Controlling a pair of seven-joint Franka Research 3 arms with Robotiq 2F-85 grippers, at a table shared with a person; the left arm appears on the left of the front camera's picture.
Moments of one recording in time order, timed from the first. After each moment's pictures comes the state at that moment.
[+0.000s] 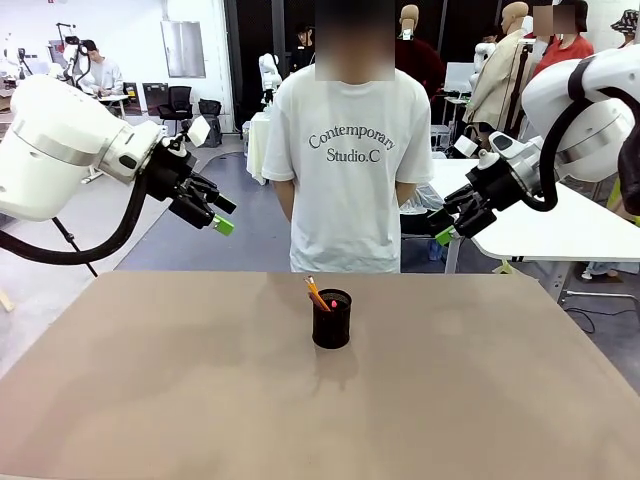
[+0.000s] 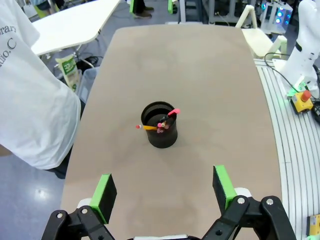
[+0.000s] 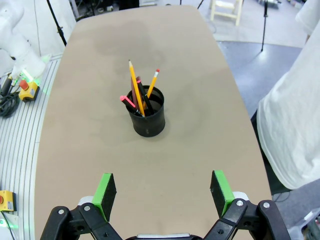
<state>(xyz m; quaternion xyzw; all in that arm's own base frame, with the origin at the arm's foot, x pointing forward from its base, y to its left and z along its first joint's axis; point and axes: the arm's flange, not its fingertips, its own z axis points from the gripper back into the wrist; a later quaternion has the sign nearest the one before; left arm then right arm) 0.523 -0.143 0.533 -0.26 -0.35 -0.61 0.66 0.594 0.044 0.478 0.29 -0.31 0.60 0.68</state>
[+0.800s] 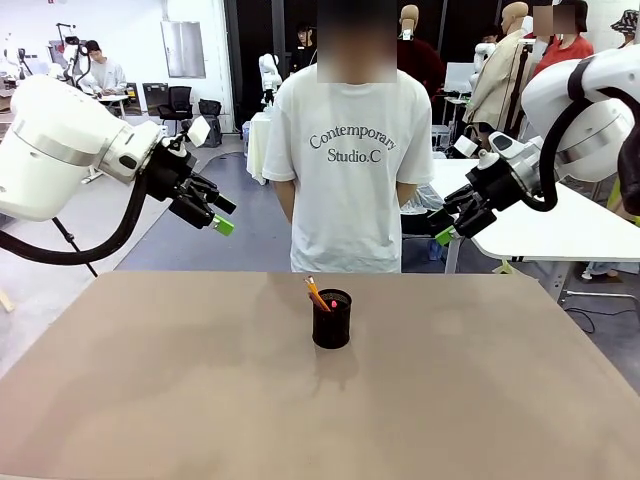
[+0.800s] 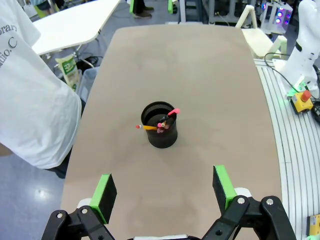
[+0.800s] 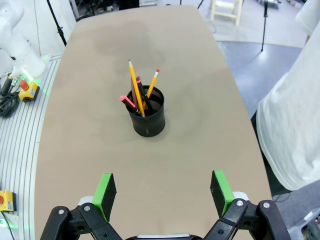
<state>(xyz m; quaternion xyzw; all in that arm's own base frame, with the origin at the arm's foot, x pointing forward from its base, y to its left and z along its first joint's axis) 0.523 -0.143 0.533 -0.26 -0.35 -0.61 0.66 0.594 0.044 0.478 0.29 -0.31 0.60 0.68</state>
